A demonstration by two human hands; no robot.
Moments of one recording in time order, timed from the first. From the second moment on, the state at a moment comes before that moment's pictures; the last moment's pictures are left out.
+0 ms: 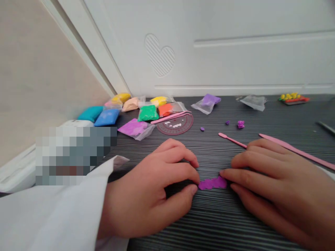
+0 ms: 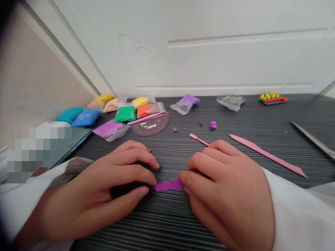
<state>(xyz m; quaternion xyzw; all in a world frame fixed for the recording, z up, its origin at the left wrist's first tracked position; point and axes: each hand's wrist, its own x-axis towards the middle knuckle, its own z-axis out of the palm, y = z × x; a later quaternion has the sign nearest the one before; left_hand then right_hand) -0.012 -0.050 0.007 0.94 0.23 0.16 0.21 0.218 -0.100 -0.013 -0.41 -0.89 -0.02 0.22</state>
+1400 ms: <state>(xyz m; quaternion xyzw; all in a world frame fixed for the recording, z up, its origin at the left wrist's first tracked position) -0.014 -0.046 0.002 0.95 0.18 0.14 0.19 0.209 -0.109 -0.013 -0.38 -0.89 0.01 0.24</state>
